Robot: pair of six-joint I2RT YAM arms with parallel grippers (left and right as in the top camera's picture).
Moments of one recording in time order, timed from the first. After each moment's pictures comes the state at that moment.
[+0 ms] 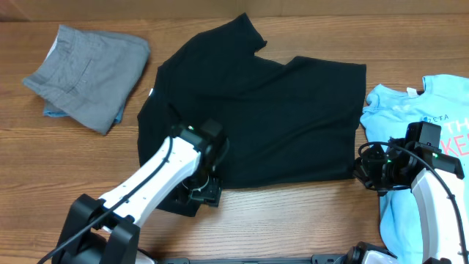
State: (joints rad) left arm -0.56 1.61 1.04 -1.28 0.13 -0.39; right arm -0.34 1.26 0.80 -0.95 -0.46 0.59
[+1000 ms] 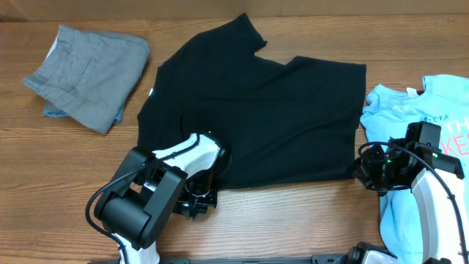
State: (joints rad) left arm -0.57 1.92 0.99 -1.21 0.05 -0.52; right arm -0.34 1.26 0.80 -0.95 -0.46 0.59
